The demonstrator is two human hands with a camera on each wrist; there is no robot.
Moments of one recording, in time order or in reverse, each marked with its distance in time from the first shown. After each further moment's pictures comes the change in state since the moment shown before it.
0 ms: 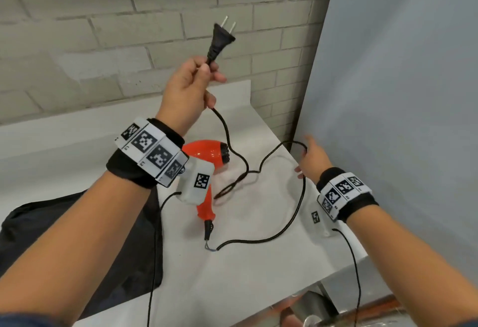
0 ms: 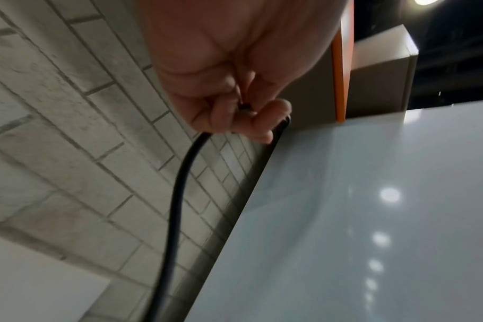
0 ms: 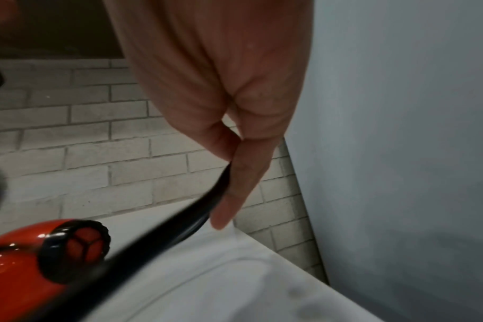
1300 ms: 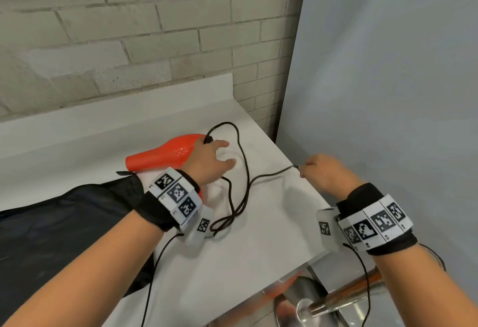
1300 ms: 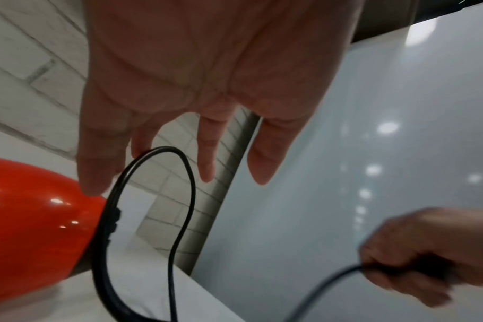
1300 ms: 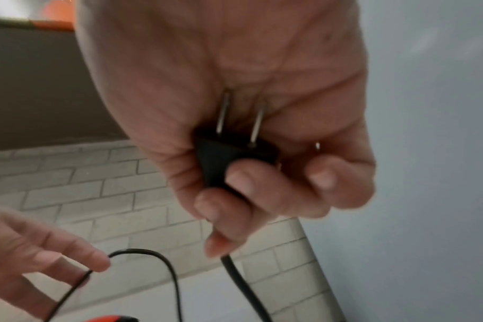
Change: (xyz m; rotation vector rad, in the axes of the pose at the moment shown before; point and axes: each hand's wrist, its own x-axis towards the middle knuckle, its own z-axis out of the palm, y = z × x) left_hand -0.060 -0.092 0.028 0.750 -0.430 -0.391; right_hand -0.082 0.005 -0.040 -0.602 -0.100 -0.057
